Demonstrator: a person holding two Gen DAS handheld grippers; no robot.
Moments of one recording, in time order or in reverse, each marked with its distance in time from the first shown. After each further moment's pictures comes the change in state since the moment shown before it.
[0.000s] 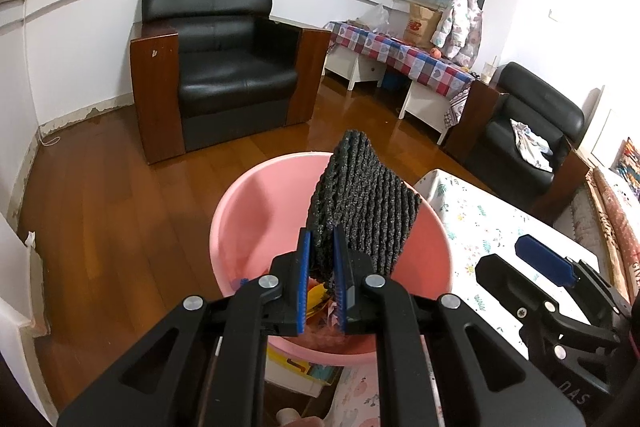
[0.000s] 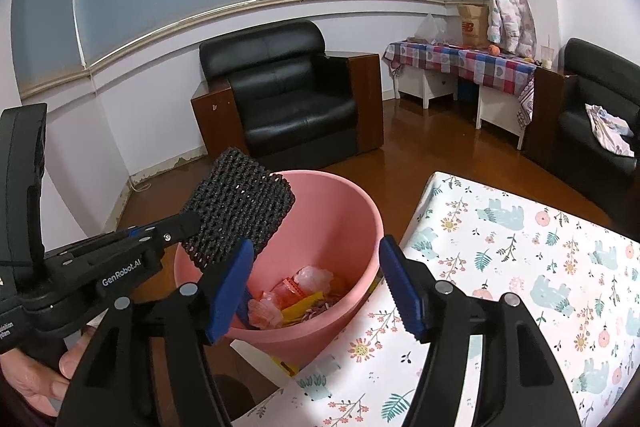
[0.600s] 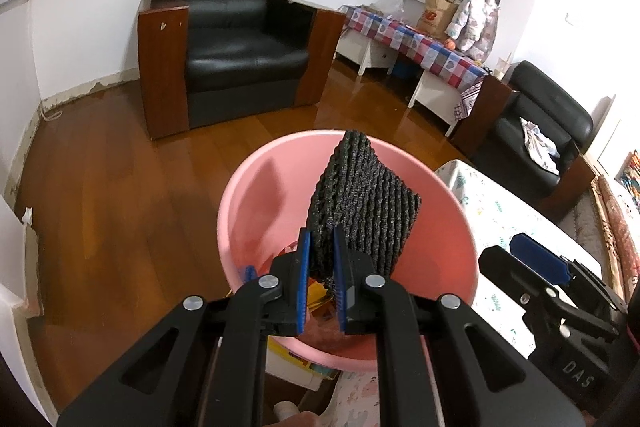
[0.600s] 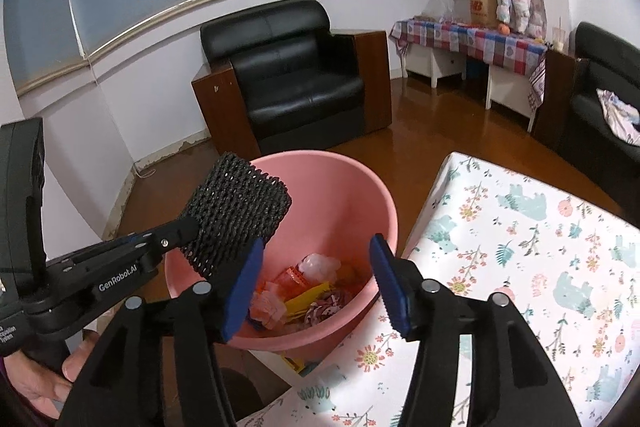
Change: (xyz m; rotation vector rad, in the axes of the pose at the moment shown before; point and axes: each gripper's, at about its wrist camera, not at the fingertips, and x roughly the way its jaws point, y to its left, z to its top) left arm 0.022 0.020 -0.004 -0.053 0.056 0.010; right arm 0.041 -0.008 0.003 0.005 0.076 0.025
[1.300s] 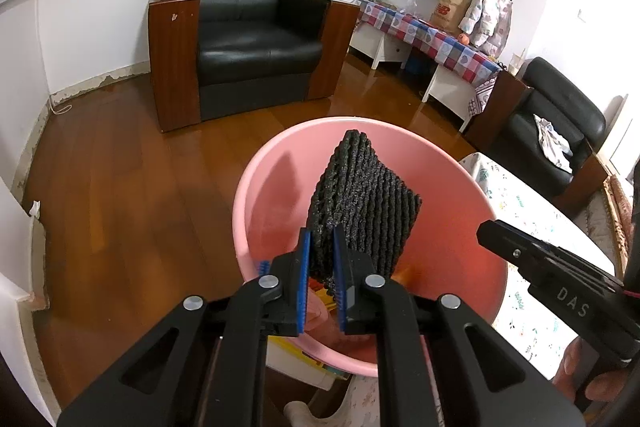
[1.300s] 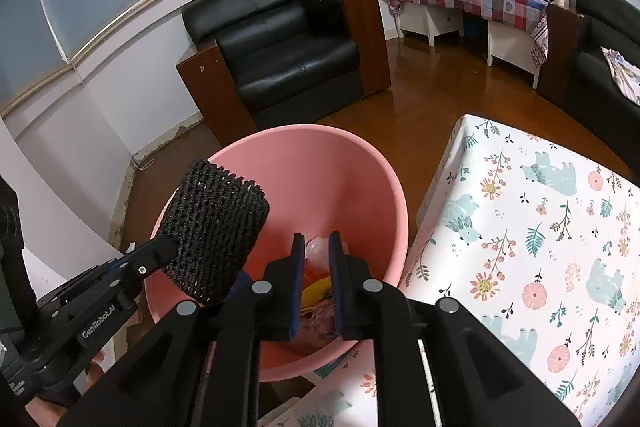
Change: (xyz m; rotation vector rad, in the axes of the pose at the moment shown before) left arm 0.020 0.010 -0.001 -0.024 0.030 0.044; right arm 0.061 -0.016 0.017 0.093 0.136 0.029
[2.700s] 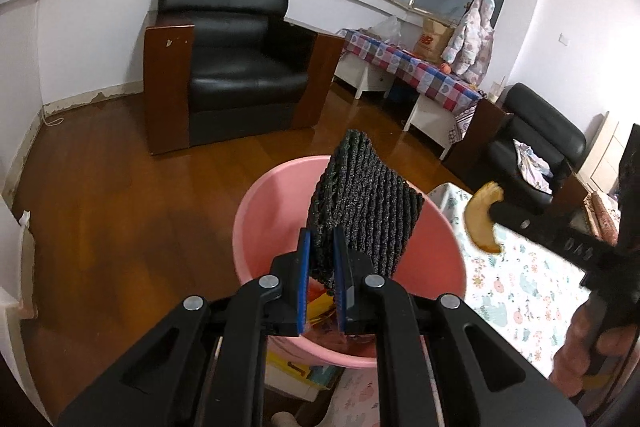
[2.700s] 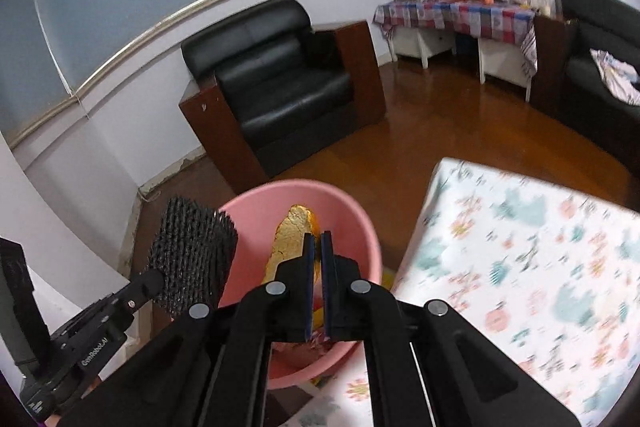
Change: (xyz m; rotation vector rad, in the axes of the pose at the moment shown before) left arm -0.041 0.003 0.005 -0.008 -0.103 -0.062; right arm -0.050 -0.013 0.020 0.052 -0.084 0.014
